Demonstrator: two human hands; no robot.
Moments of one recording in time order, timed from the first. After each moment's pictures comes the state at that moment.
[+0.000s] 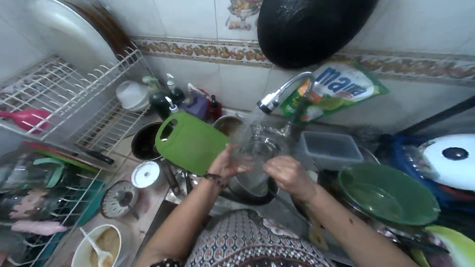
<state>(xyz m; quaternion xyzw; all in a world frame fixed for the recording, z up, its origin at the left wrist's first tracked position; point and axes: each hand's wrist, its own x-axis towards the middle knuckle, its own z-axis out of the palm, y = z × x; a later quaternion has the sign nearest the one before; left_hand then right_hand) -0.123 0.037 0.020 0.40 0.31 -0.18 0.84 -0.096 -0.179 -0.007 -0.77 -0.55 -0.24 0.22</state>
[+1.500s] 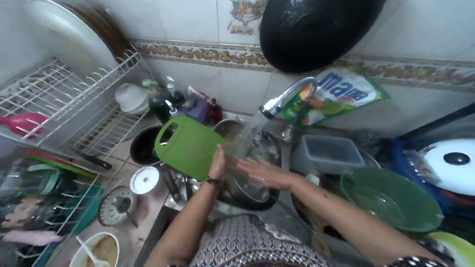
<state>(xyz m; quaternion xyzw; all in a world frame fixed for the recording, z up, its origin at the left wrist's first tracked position) -0.111 0.053 -0.037 0.54 0.23 -0.03 0.81 -0.063 -0.139 -0.012 -0.81 -0.47 0.32 0.14</state>
